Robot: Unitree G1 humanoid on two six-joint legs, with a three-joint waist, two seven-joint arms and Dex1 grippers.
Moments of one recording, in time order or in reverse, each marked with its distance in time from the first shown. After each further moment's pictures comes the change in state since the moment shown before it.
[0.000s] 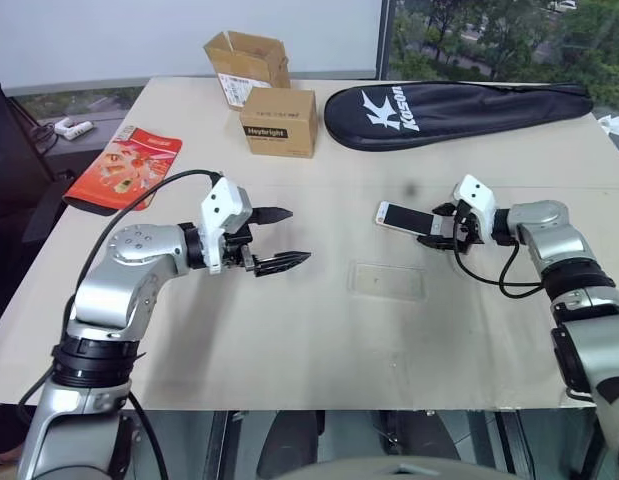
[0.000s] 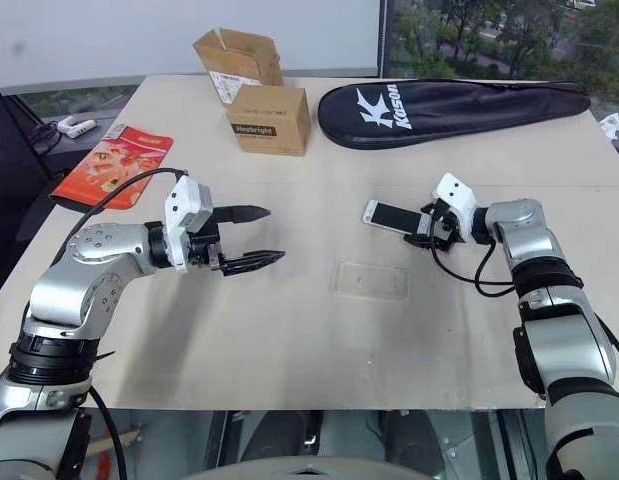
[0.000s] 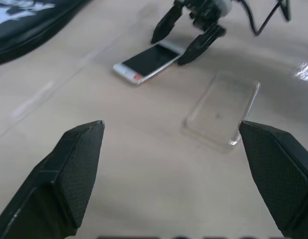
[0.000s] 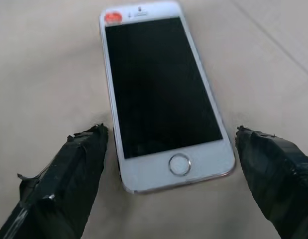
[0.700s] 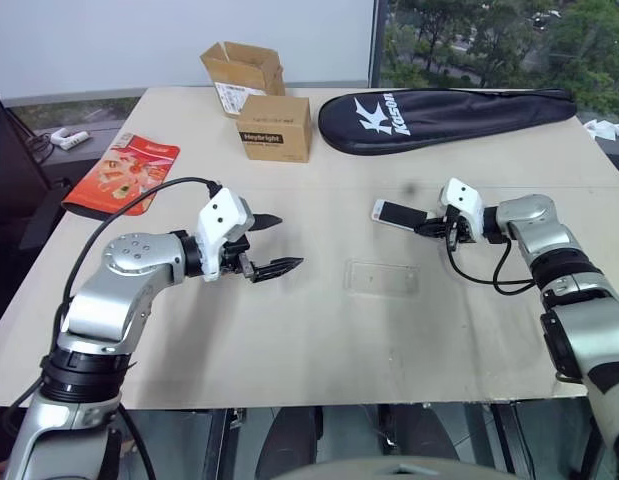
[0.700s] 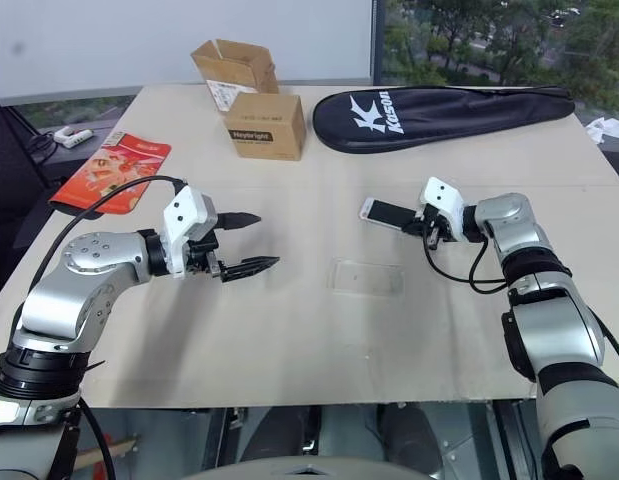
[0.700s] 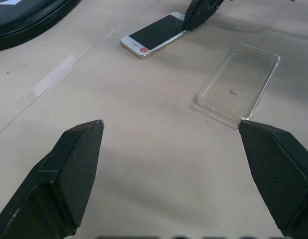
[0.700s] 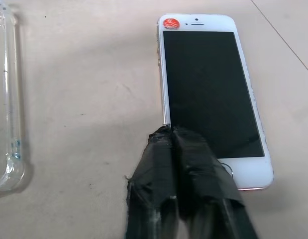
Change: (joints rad) left arm 0.048 0.032 -0.002 -0.062 0.050 0.029 0.062; right arm -0.063 0.029 0.030 0.133 -0.052 -0.130 0.056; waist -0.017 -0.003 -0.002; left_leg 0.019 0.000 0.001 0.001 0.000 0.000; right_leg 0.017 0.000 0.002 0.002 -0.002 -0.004
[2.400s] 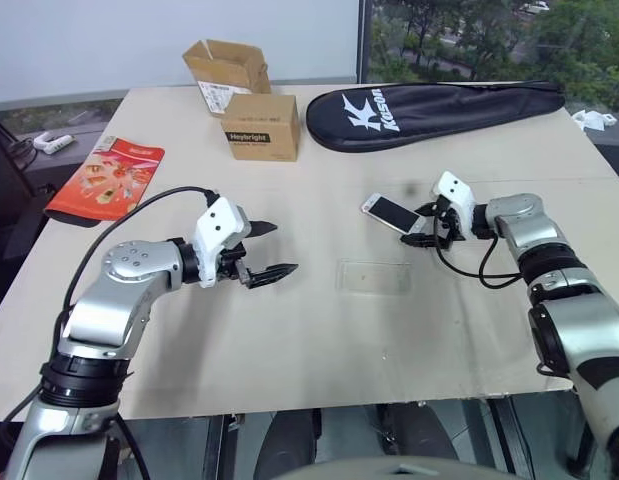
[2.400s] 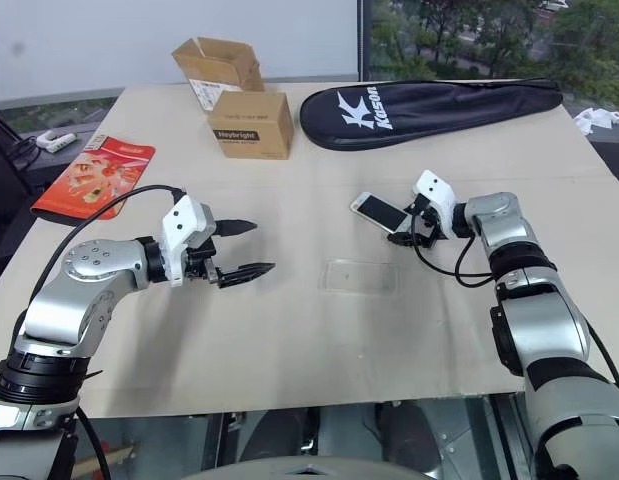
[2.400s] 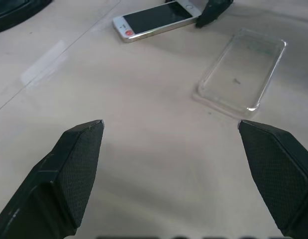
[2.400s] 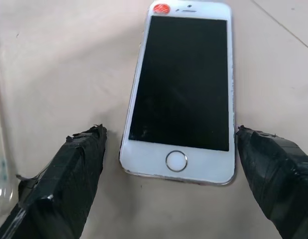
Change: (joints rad) left arm 0.036 -0.001 0.001 0.037 0.028 -0.050 -0.010; right arm -0.018 0.068 -0.052 -0.031 -0.009 0.187 -0.053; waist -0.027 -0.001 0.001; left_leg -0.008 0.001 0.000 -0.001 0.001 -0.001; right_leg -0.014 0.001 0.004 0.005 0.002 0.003
